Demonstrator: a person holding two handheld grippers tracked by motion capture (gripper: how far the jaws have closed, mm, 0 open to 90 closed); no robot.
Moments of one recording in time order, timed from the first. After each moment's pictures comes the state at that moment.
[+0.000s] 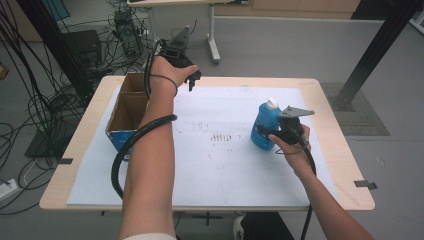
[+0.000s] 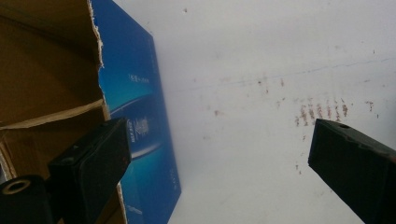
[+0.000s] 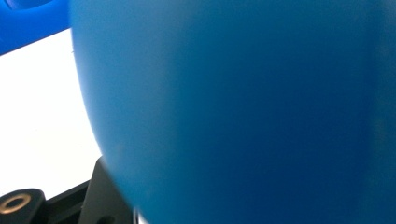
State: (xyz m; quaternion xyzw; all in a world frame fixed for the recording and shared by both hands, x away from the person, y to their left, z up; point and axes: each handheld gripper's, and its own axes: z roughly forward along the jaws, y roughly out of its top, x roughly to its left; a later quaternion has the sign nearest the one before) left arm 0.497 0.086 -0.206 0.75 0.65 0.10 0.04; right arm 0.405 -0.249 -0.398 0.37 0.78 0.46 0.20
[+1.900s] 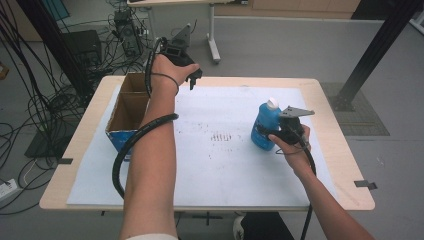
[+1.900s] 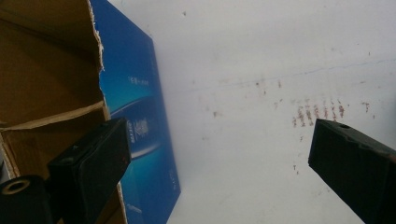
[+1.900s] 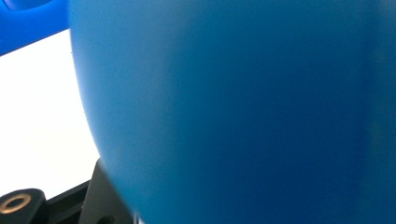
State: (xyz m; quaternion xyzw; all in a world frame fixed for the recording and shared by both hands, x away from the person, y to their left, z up) left arm 0.497 0.083 -0.201 0.76 0.65 0.10 0.04; right arm 0.404 -0.249 -0.398 0.37 0.78 0.46 0.20
